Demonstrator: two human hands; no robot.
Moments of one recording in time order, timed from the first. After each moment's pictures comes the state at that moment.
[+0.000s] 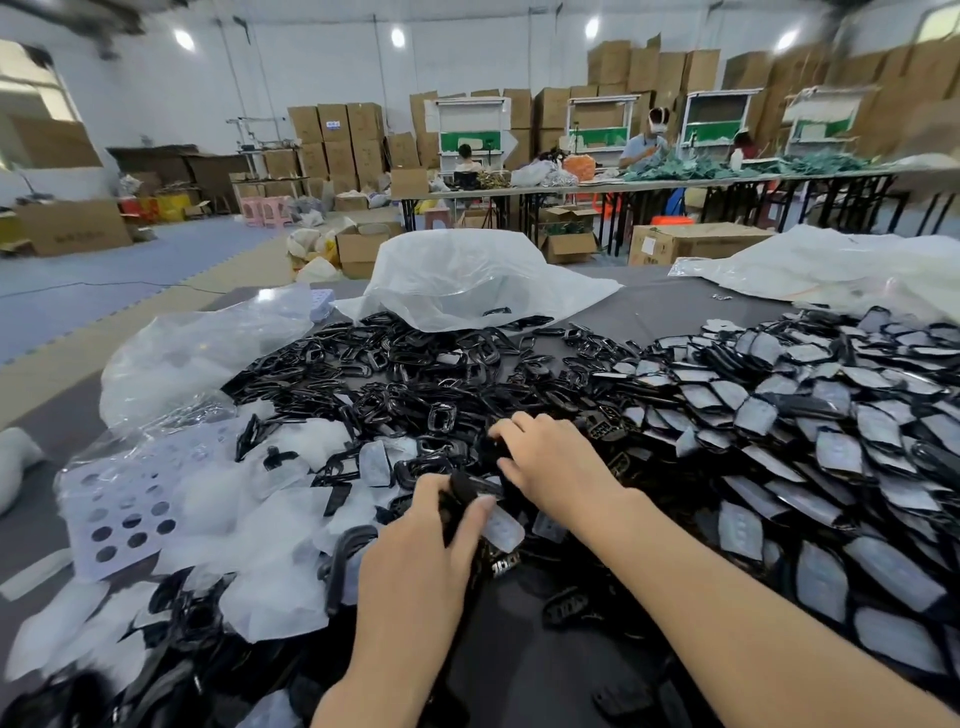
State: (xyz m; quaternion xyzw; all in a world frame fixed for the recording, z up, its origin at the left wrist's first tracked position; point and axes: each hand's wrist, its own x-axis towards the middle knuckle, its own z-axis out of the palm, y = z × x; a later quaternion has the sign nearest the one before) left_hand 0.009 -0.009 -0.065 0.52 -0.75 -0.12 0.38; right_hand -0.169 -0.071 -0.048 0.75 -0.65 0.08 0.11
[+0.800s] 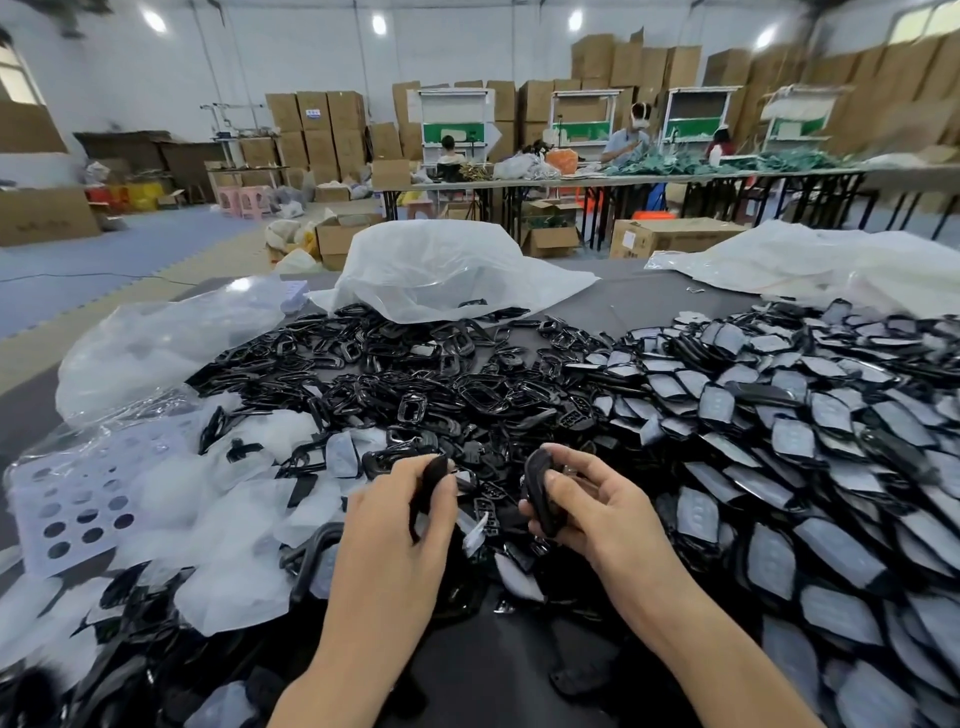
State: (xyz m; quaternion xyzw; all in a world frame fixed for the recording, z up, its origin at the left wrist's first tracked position) left_hand 0.004 -0.004 -0.064 0.43 -0.74 -0.17 0.48; right_hand -0.182 0.034 -0.062 0.34 -0.49 0.66 -0.46
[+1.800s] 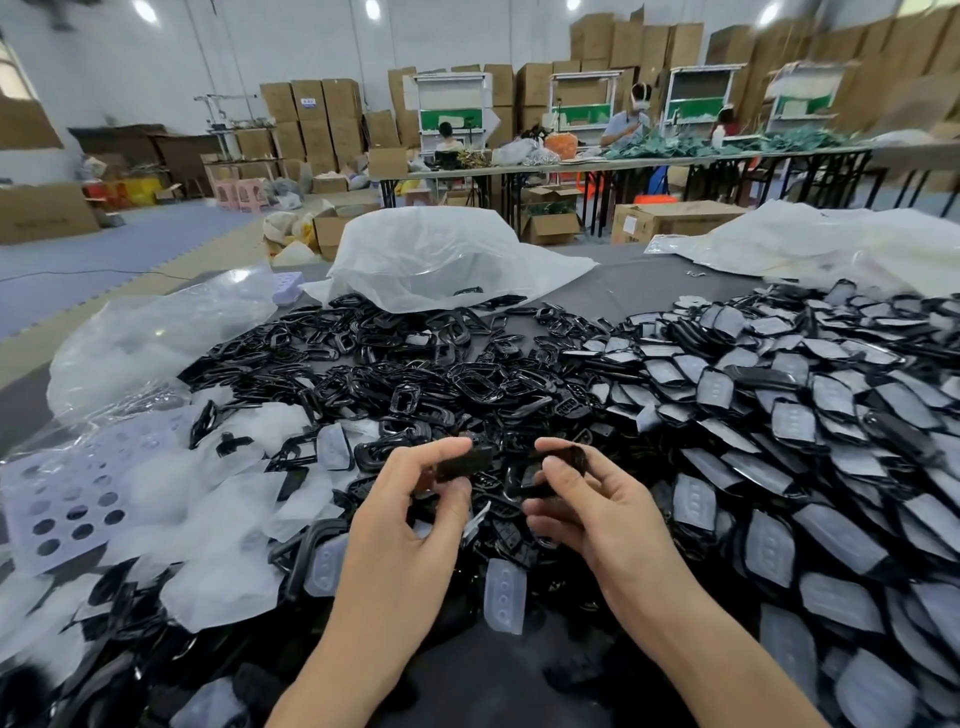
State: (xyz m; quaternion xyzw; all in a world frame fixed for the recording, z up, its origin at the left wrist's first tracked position) left_hand -0.009 0.013 -0.048 0.37 -0.72 -0.31 0.50; right_hand -0.180 0.045 -0.059 0.32 -0.47 0.67 -0.47
